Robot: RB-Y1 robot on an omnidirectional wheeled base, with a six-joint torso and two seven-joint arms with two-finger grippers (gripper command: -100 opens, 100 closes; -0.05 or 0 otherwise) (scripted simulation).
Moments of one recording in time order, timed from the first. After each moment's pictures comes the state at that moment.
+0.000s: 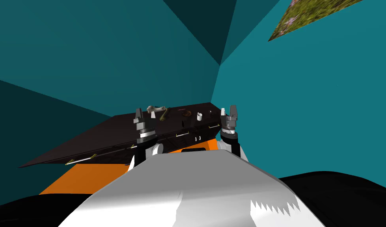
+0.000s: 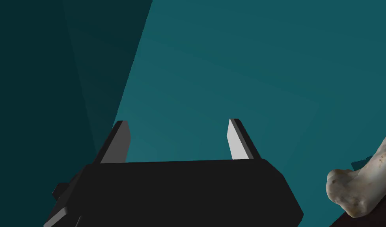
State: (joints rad) left arm 0.51 -0.03 0.05 -2.38 0.00 -0.41 0.16; right arm 0.52 -0.02 0.06 -2.30 0.05 -0.64 0.14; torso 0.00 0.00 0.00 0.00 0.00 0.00
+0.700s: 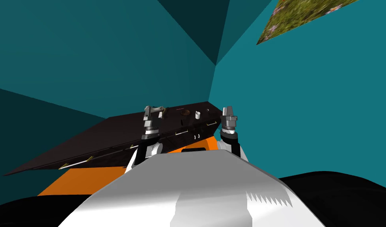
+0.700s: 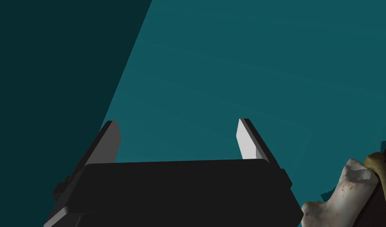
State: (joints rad) left arm 0.46 0.15 0.02 -2.32 0.05 -0.36 0.17; right arm 0.52 -0.02 0.06 -2.30 0.05 -0.64 0.14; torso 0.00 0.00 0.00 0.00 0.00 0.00
